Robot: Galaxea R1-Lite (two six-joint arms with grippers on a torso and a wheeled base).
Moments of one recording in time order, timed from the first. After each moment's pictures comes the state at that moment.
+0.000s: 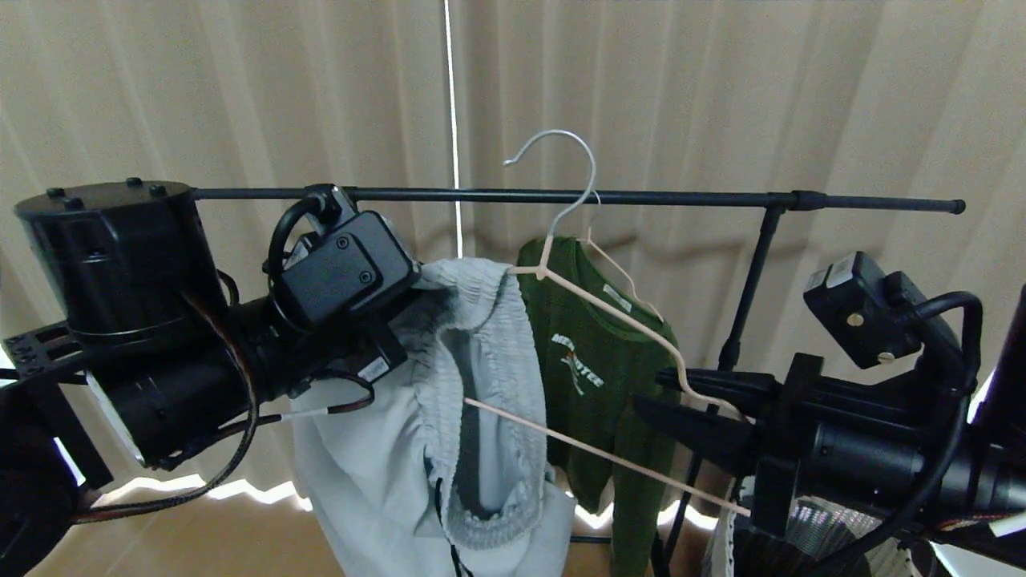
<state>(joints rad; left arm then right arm) -0.56 1.52 -0.76 -0.67 0.02 0.82 0.77 1.38 -0.61 -0.53 0.06 0.09</state>
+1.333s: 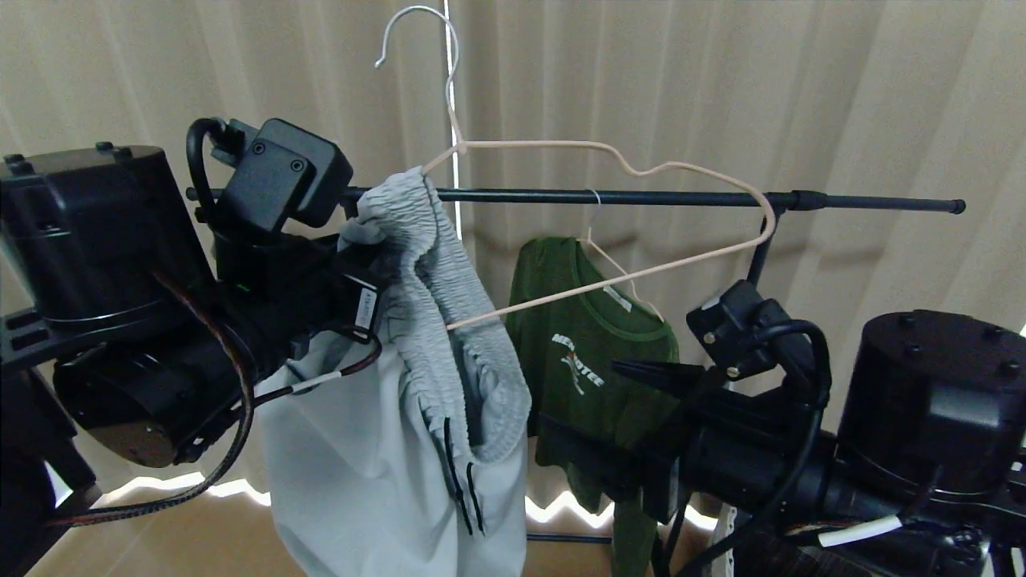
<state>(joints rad) -0.64 1.50 -0.81 -0.66 0.44 0.39 0.86 1.59 -0.61 -0.76 -0.08 0.14</state>
